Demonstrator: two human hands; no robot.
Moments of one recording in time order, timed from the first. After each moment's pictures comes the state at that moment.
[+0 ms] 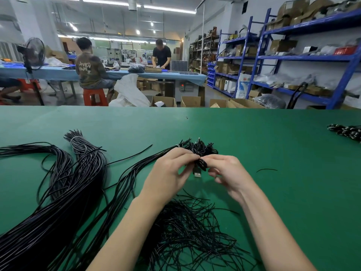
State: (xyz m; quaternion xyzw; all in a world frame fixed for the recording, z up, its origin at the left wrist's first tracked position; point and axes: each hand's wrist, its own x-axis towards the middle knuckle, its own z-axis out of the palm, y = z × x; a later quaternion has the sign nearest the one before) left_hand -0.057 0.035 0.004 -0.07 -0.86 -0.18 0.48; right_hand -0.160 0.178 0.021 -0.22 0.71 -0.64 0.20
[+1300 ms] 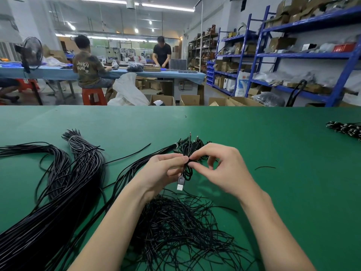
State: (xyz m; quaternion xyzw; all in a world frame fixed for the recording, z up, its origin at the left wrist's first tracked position) left_hand -0.054 0.028 0.017 0.13 -0.58 -0.79 0.12; right_hand -0.161 0.188 0.026 -0.52 0.73 -0.42 -0.13
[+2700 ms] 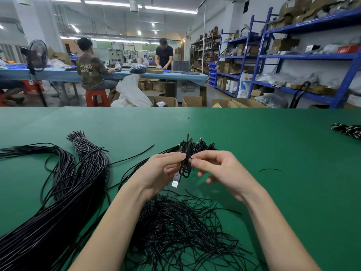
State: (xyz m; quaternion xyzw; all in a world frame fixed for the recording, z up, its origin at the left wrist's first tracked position) left_hand -0.045 0.018 0.026 0.10 -0.58 -0.80 0.10; right_hand -0.146 0.178 0.038 -0.34 0.68 -0.60 0.24
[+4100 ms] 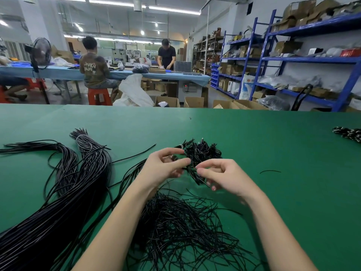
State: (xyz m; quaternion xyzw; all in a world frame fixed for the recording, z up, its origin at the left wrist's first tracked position) left_hand -0.052 0.014 0.011 0.17 -0.66 -0.70 0.22; right_hand -0.163 0.184 0.014 -0.34 0.74 -0.54 0.22
